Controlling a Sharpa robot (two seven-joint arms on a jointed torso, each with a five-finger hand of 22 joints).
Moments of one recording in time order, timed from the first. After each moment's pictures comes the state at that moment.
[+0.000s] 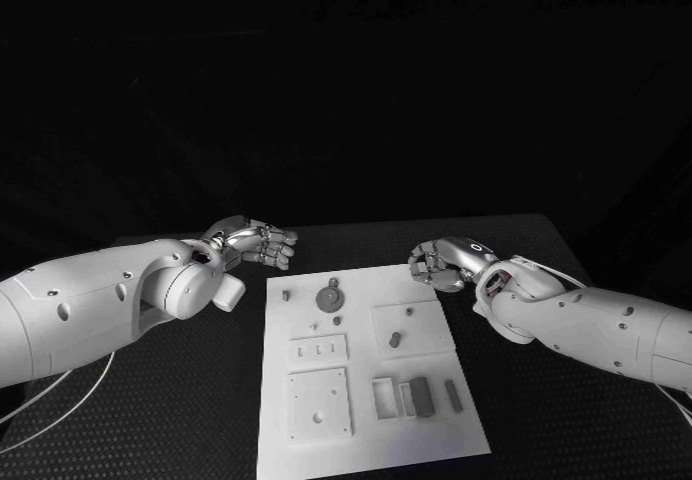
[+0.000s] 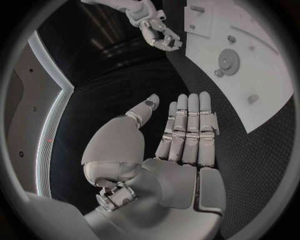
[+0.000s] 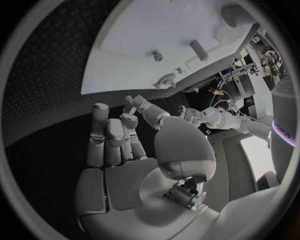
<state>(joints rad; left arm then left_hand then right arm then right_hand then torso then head) 1.37 -0.72 -0.22 1.29 -0.22 -0.20 0.06 1.01 -0.08 0.48 -0.19 0.05 0.91 0.14 0.37 0.49 1.24 0.09 0.15 0.19 1.04 0.08 0.35 0.78 0.05 1.00 -0.02 0.21 0.76 1.13 -0.80 -0.08 1.26 -1.43 -0.50 0.04 1.06 0.01 0.59 -0.28 0.05 0.81 0.10 0.36 0.53 1.01 0.00 1.22 1.00 1.18 -0.11 1.52 0.82 0.25 1.10 0.00 0.91 1.31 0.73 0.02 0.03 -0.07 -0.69</state>
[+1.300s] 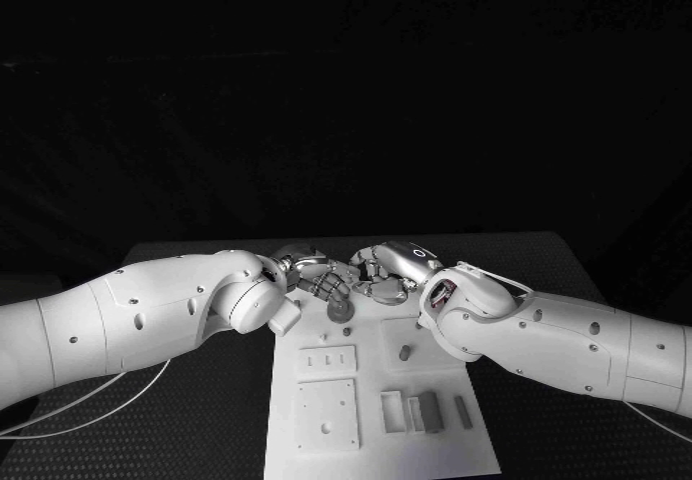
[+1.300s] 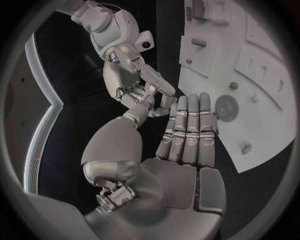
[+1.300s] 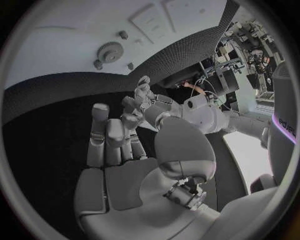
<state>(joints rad) 1.37 -0.61 -0.22 1.36 -0.31 -0.23 -0.14 0.97 -0.09 0.45 -0.19 0.05 0.90 0.16 0.34 0.46 1.21 0.11 0.12 0.19 1.04 0.08 0.32 0.79 0.05 1.00 -0.02 0.20 0.77 1.18 -0.66 -0.08 1.47 -1.51 -0.49 -0.13 1.06 0.01 0.59 -0.28 0.05 0.82 0.10 0.36 0.53 1.02 0.00 1.22 1.00 1.19 -0.12 1.52 0.82 0.25 1.11 -0.01 0.91 1.31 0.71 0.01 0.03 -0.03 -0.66</state>
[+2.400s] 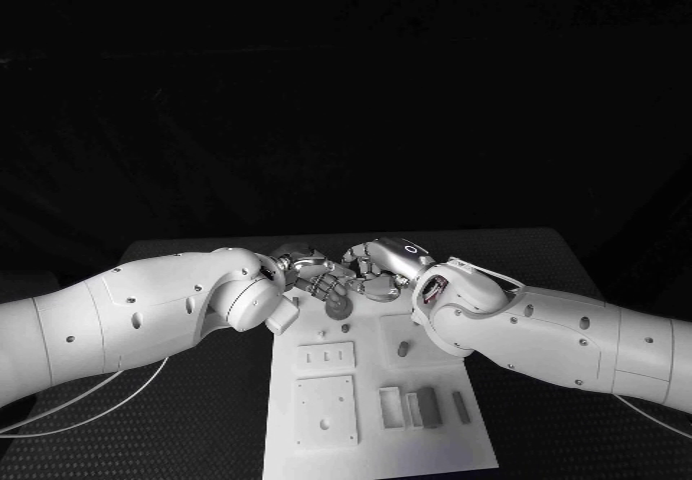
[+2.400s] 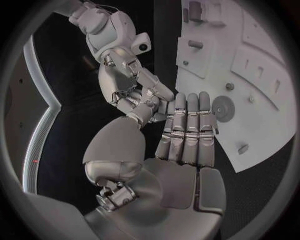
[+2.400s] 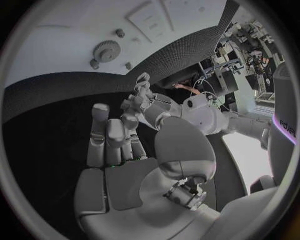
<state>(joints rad) 1.37 -0.61 -0.22 1.36 -0.33 -0.22 -0.16 1.03 -0.02 0.50 -0.23 0.05 0.99 0.12 0.37 0.47 1.29 0.06 0.15 0.23 1.08 0.06 0.34 0.84 0.05 1.02 -0.03 0.19 0.79 1.18 -0.64 -0.08 1.46 -1.52 -0.48 -0.13 1.06 0.01 0.59 -0.28 0.05 0.82 0.09 0.36 0.53 1.02 -0.01 1.22 0.99 1.19 -0.12 1.52 0.82 0.25 1.11 -0.01 0.91 1.31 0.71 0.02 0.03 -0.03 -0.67</state>
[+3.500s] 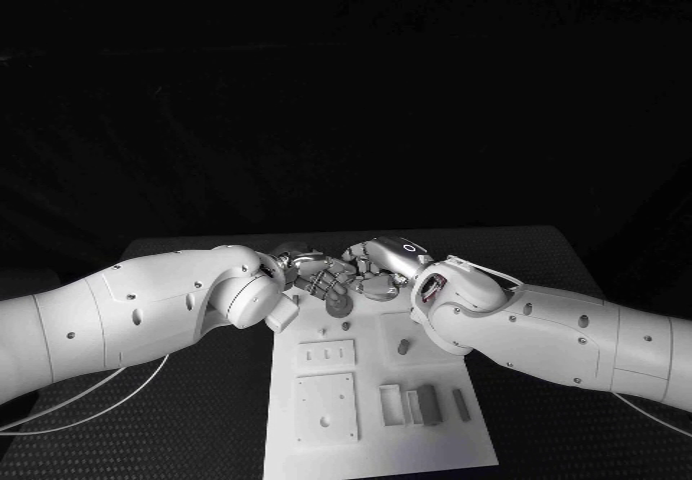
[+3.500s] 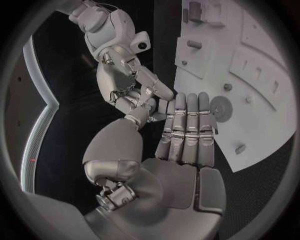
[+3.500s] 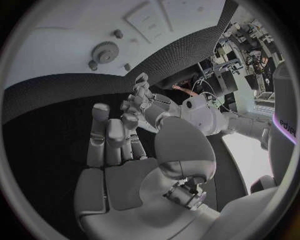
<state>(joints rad) 1.37 -0.61 -0.22 1.36 -0.31 -0.22 -0.18 0.93 -0.02 0.48 -0.19 0.05 0.99 0.12 0.36 0.46 1.29 0.07 0.15 0.26 1.08 0.06 0.32 0.89 0.04 1.01 -0.04 0.19 0.80 1.18 -0.63 -0.08 1.46 -1.52 -0.47 -0.14 1.06 0.01 0.59 -0.28 0.05 0.82 0.09 0.36 0.53 1.03 -0.01 1.22 0.99 1.19 -0.12 1.52 0.82 0.25 1.11 -0.01 0.91 1.31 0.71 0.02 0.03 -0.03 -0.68</state>
